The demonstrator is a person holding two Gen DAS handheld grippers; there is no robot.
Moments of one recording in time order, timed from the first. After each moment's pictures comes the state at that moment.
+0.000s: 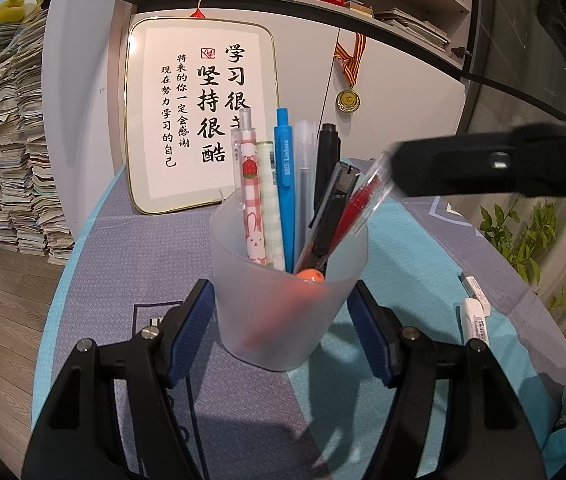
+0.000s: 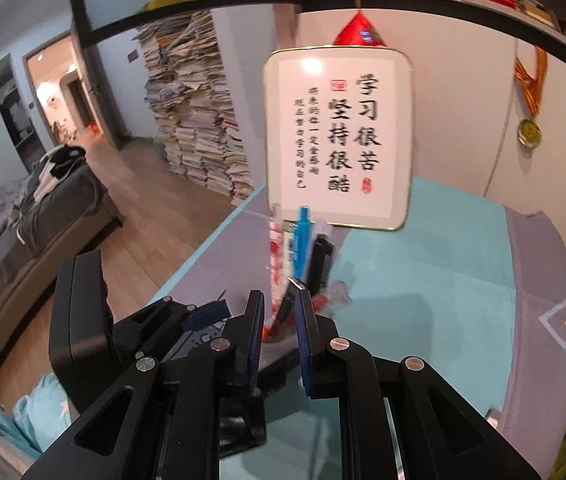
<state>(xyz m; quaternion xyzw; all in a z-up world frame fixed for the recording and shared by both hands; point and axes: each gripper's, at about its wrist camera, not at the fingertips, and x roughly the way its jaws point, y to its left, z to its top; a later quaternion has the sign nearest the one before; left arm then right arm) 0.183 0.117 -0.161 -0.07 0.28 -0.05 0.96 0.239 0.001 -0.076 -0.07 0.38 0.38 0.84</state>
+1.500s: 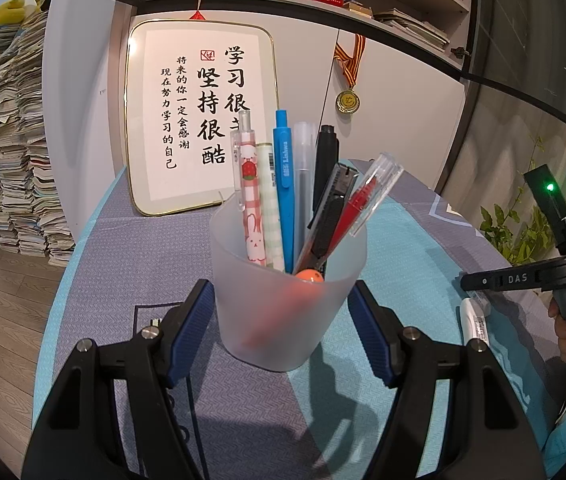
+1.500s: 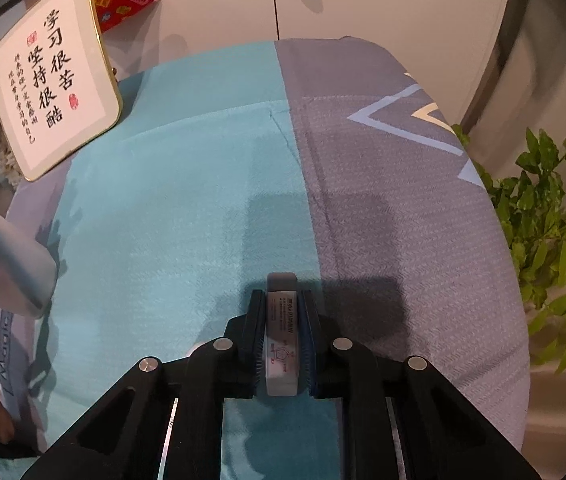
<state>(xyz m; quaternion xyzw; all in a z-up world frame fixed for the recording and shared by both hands) 0.181 0.117 -0.161 -0.06 0.28 -0.05 0.96 0.304 -0.146 -0.188 0.00 0.53 0.11 0.84</state>
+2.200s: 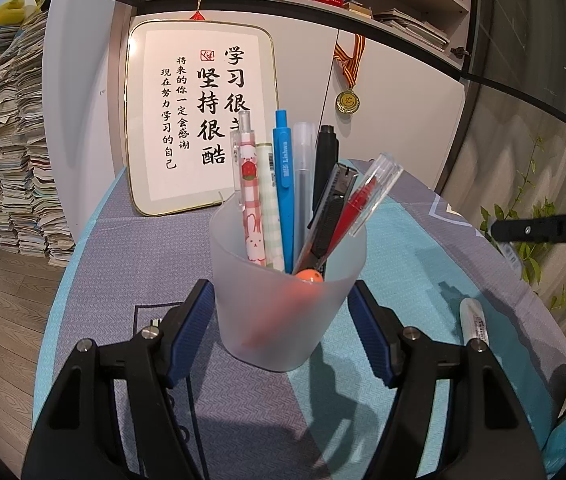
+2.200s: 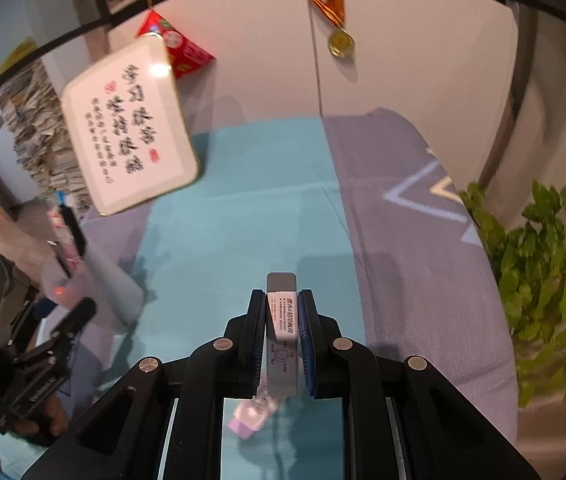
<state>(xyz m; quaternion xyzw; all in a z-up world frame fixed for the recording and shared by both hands) 0.181 0.117 -0.161 -0.06 0.28 -0.05 0.96 0.265 -0.124 -0.115 0.01 0.44 0.18 0.88</state>
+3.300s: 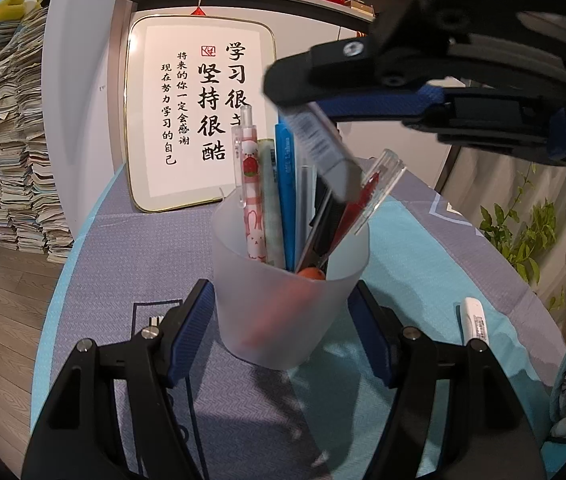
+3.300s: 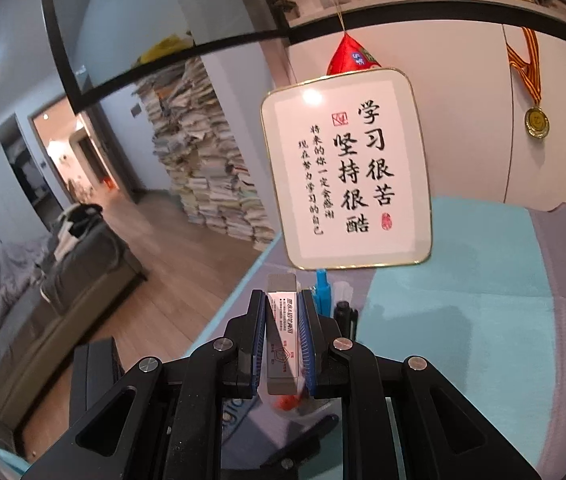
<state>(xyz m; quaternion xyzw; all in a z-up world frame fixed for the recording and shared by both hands) 0.184 0.115 -0.161 -0.07 0.29 -0.05 0.95 0.261 0.028 -0.081 0.03 0.34 0.42 0.84</state>
